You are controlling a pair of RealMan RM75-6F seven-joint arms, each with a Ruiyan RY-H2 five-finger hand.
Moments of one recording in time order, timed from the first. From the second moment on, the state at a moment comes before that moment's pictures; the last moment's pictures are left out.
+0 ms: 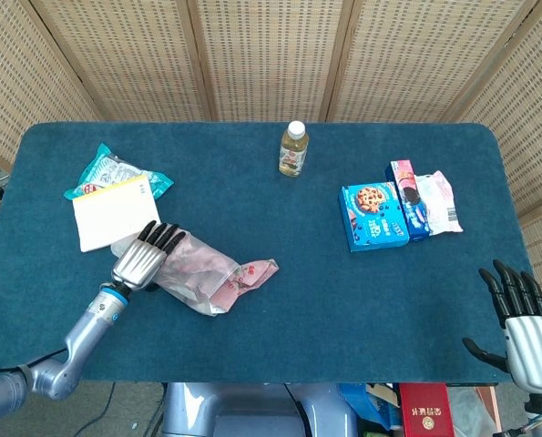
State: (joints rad) left arm -0.59 -1.51 -0.15 -1.36 1.29 0.88 0.50; right arm -0.01 -0.99 0.04 -1.87 -1.65 1.61 -0.10
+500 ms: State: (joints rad) left arm -0.57 -1.59 -0.14 -1.24 1.42 1.05 0.11; right arm 0.02 -0.99 0.03 -1.88 -1.66 1.56 -0.08
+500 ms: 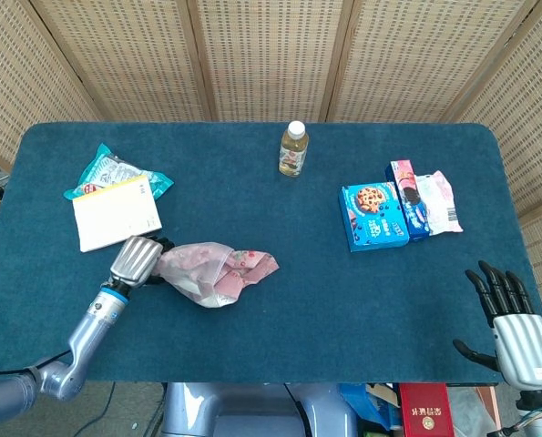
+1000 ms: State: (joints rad) left arm -0.60 -1.68 -0.17 -1.24 1.58 1.29 -0.29; right arm 0.16 -0.84 0.06 -1.95 -1.70 1.43 0.41
